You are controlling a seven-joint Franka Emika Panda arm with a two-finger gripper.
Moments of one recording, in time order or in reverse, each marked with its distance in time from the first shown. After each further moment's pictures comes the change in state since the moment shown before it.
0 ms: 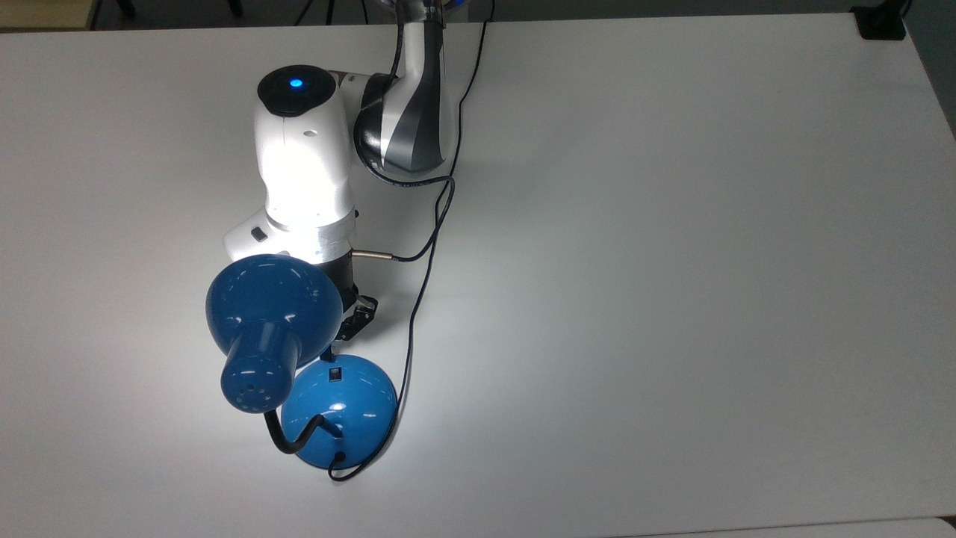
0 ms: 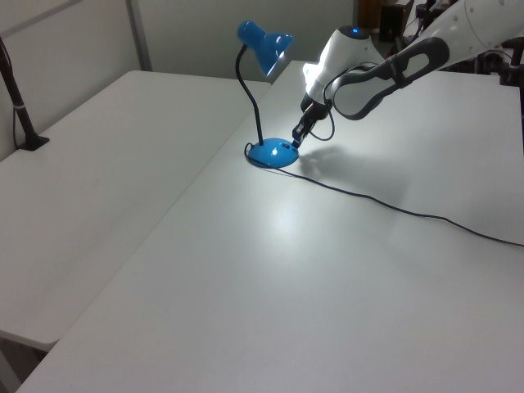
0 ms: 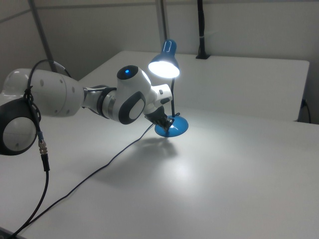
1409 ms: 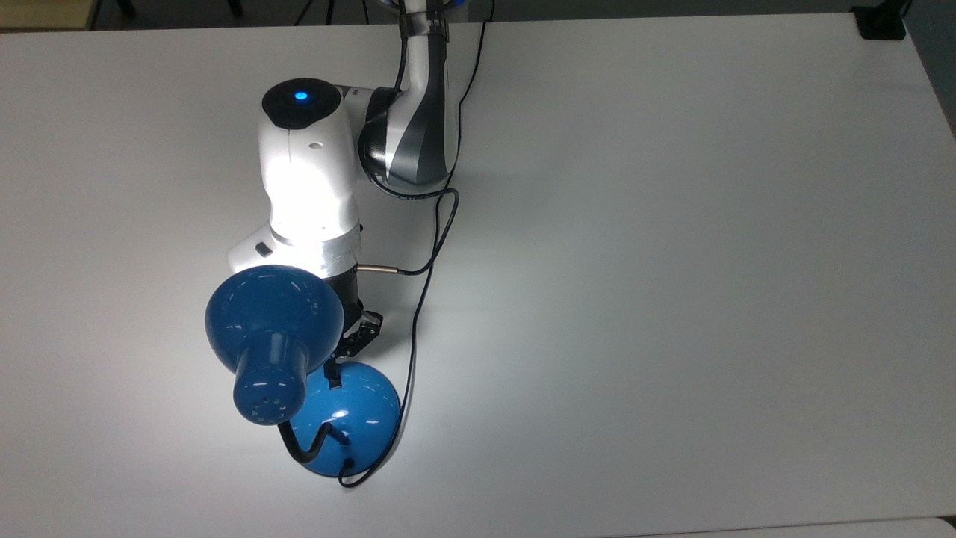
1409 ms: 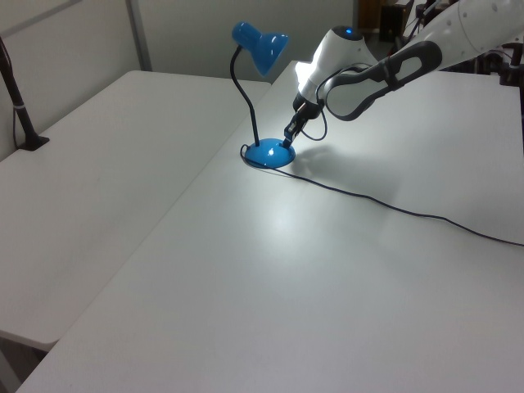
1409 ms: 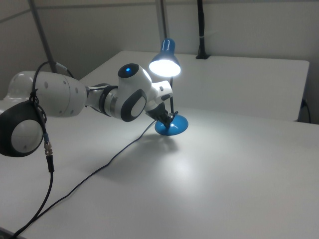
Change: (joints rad) arm -0.001 0.055 0.011 0.087 0.000 0.000 -0.010
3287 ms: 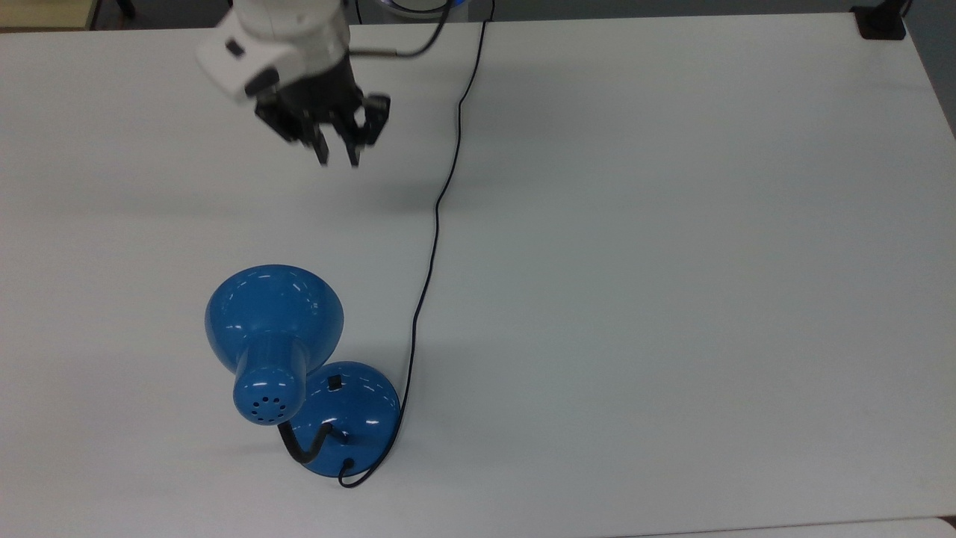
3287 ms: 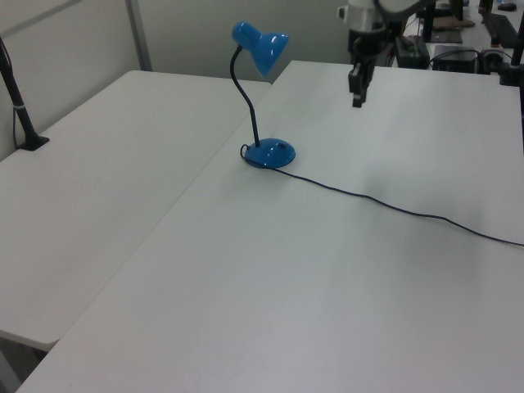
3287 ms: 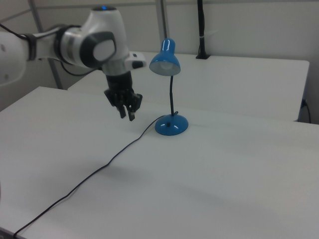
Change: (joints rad) arm -0.003 -0.509 0.004 -0.171 -0.075 -0.785 0.008
